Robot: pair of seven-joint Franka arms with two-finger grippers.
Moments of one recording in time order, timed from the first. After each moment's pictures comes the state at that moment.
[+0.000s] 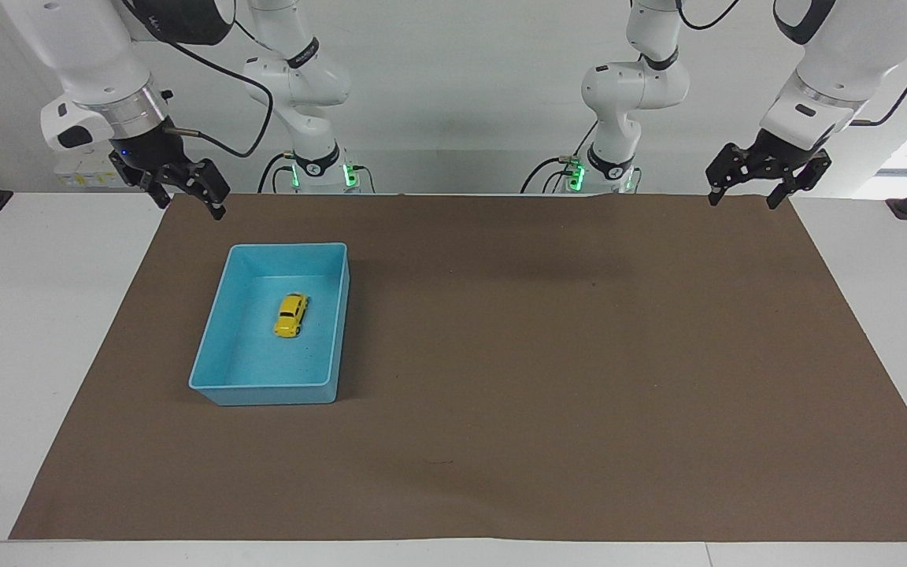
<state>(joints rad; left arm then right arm) 0.00 -0.07 -0.05 -1.62 -0.03 1.53 0.06 -0.08 0.01 0.02 -1.53 0.01 1.52 0.21</state>
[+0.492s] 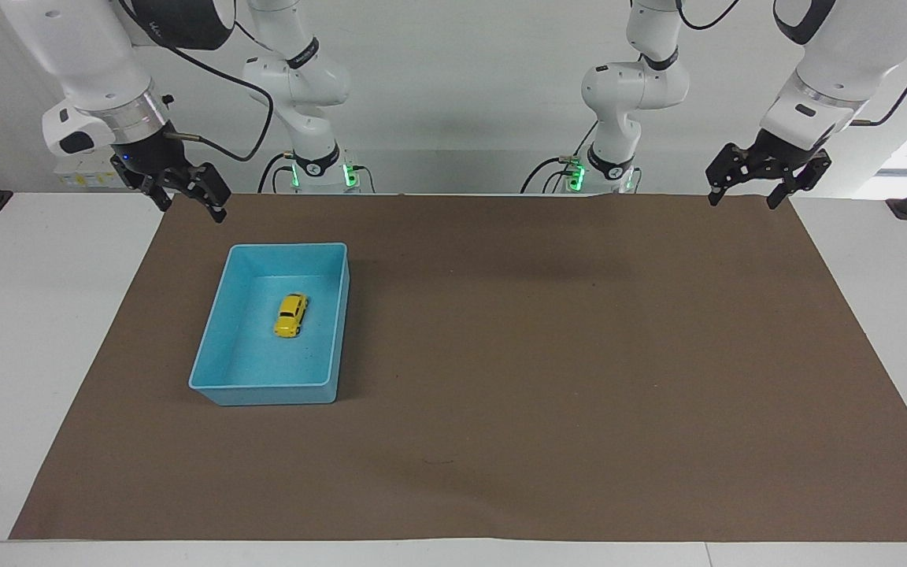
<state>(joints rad) 0.00 -0.07 -0.05 -1.62 -0.03 1.53 0.06 -0.08 0.02 0.02 -1.53 0.01 1.52 0.21</state>
